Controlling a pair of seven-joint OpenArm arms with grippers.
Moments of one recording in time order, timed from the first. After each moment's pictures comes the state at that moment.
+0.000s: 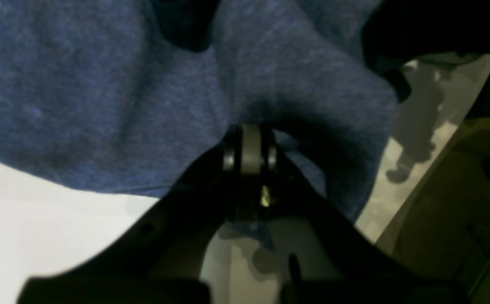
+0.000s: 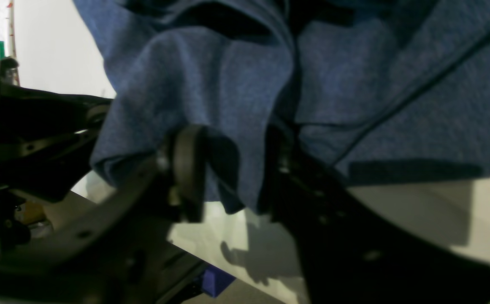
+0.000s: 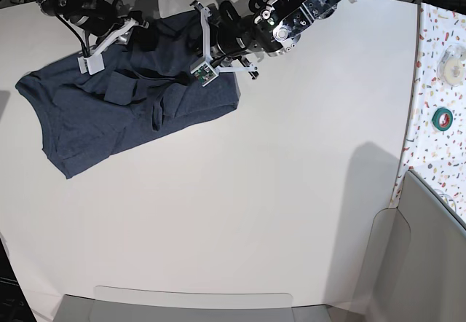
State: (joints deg) left arm -0.1 -15.1 49.0 105.9 -23.4 0.8 55.2; right arm -29.9 7.6 22.6 113.9 53.1 16.1 -67.4
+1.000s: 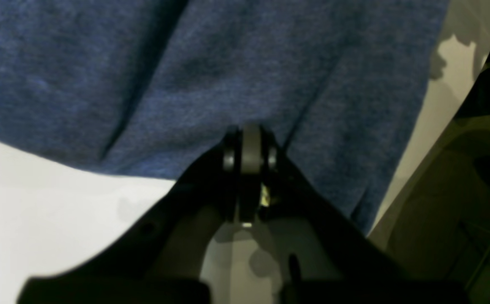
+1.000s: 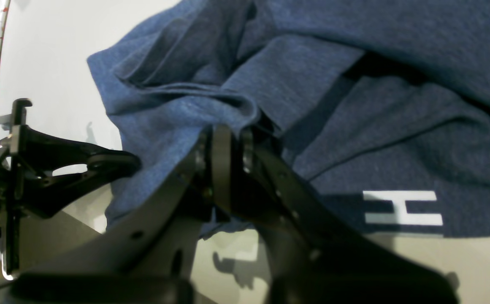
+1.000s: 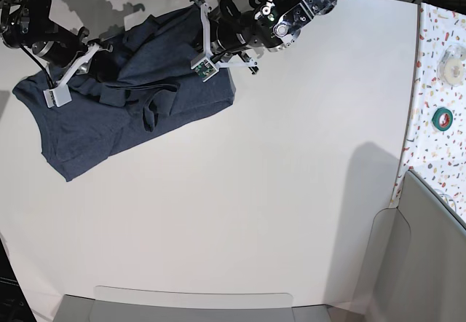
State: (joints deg) left arm 1.3 -15.1 49.0 106.0 -23.4 0.8 54.7; right arm -24.0 22.7 24.8 114.1 60.5 16.1 -67.8
